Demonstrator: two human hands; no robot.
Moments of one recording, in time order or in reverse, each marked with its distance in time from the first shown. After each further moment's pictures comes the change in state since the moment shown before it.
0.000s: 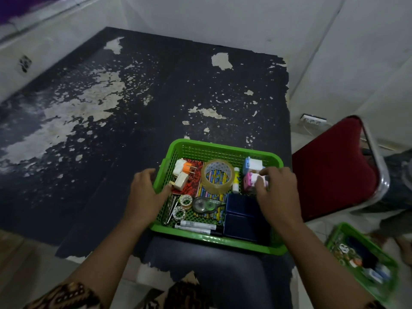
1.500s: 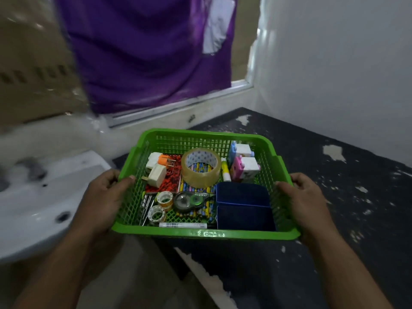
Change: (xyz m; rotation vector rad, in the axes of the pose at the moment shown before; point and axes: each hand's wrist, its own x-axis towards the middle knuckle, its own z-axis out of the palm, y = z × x) left_hand -0.174 -0.038 -0.304 -0.515 0.682 -0.262; right_hand -0.015 -0.248 -0.062 0.996 -0.463 -0.076
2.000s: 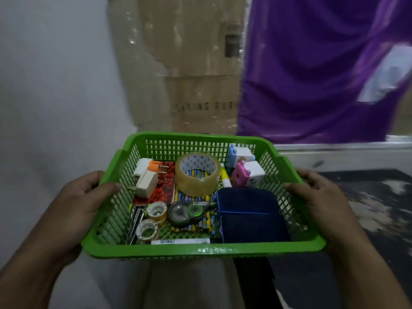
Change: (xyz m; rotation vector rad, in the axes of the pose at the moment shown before) left_hand -0.151 0.039 -0.255 -0.080 0.577 -0.077; right_hand -0.082 -0.125 0.201 0.108 -0.736 -0.257
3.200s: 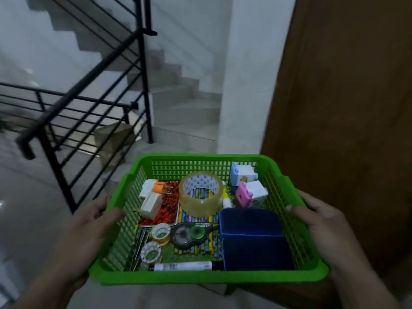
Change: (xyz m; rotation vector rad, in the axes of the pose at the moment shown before) left_hand -0.716 0.016 -0.173 0.235 1.809 -0.317; right_hand -0.480 -0.129 0.325 0.301 -1.982 -0.030
